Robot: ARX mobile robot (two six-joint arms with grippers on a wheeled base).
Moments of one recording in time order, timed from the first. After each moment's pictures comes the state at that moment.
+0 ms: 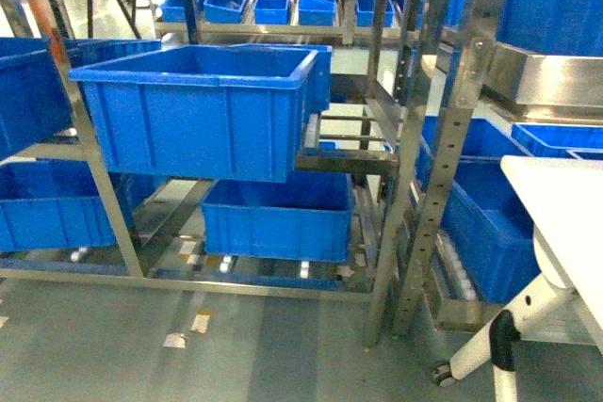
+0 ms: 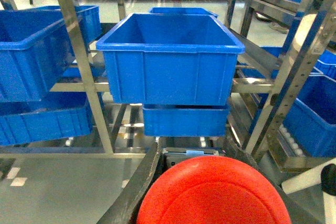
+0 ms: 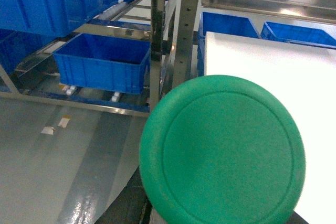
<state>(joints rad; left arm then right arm) -0.17 0.68 0.35 0.15 -0.11 -0.04 -0.24 0.47 0.06 0.10 -0.25 -0.15</state>
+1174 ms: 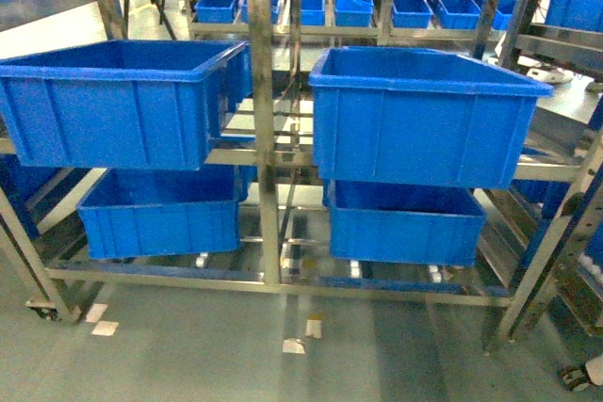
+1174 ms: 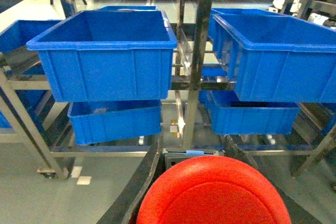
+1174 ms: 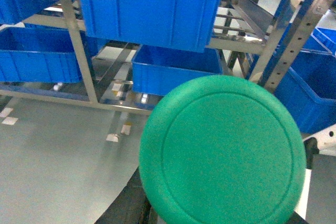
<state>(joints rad) -0.17 0.68 0.35 0.15 -0.11 -0.04 -0.24 0.47 0.06 0.10 -0.25 -0.15</state>
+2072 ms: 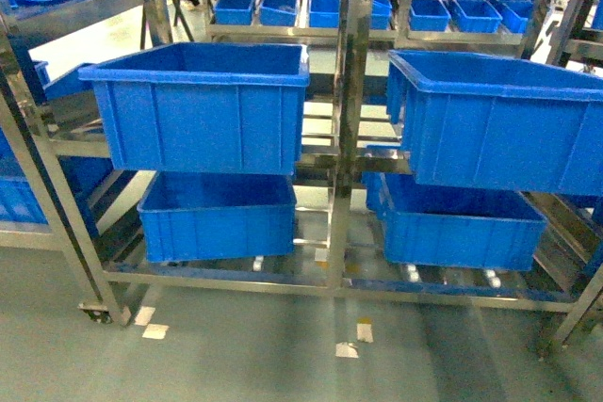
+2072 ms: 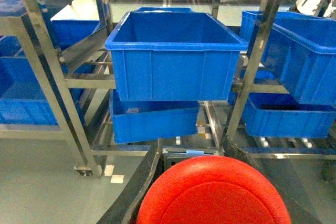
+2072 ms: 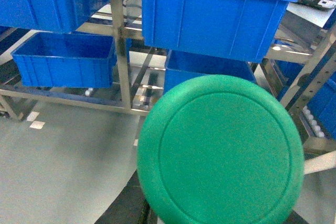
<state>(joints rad) -0.16 0.68 0.35 0.16 -0.12 -0.04 -0.24 0.46 0.06 0.11 -0.26 -0.15</state>
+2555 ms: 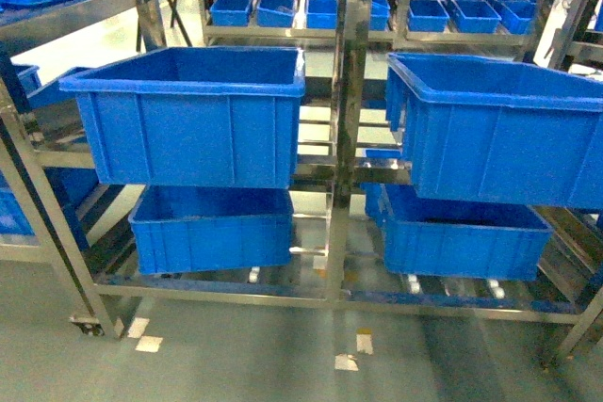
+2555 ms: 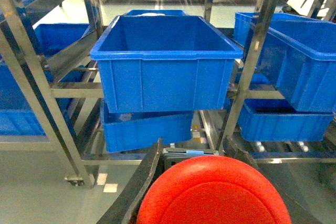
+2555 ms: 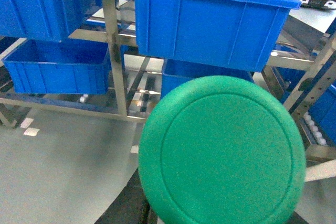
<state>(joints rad) -0.17 0.68 0.35 0.15 -0.11 -0.04 -0.24 0.46 0.06 0.11 -0.26 -0.15</state>
